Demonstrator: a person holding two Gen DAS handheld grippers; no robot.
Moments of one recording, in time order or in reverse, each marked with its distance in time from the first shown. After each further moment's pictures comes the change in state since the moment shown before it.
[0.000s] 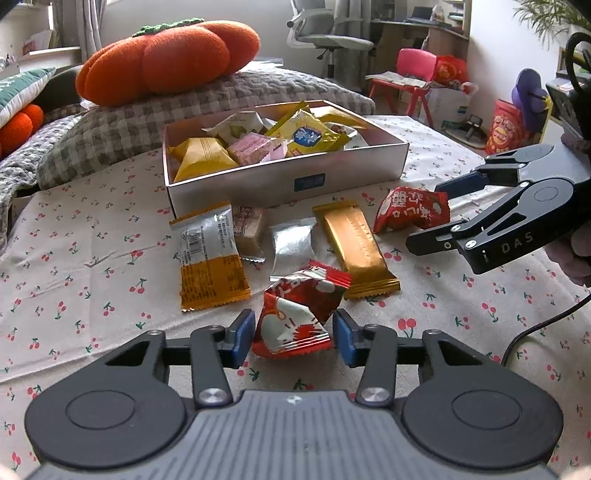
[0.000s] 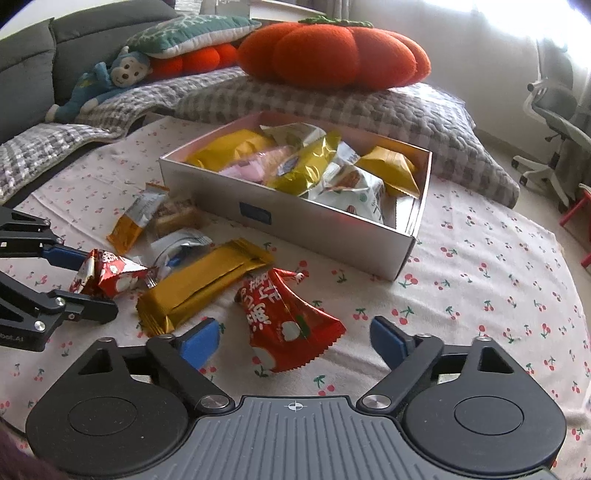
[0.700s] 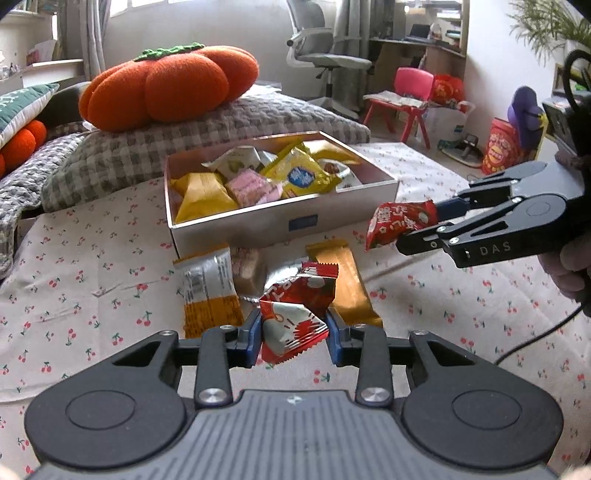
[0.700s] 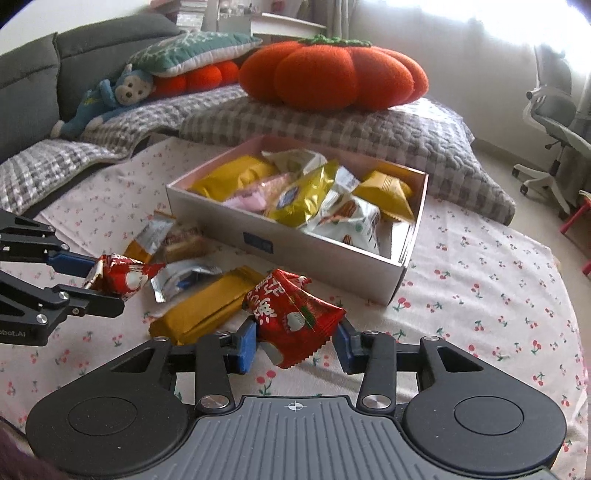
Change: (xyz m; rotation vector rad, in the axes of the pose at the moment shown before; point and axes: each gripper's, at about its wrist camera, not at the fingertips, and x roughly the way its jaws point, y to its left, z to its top) left arm -0.015 -0.002 0.019 -0.017 -0.058 -0.006; right arm -0.017 -0.004 0.014 0.013 -0.047 0.012
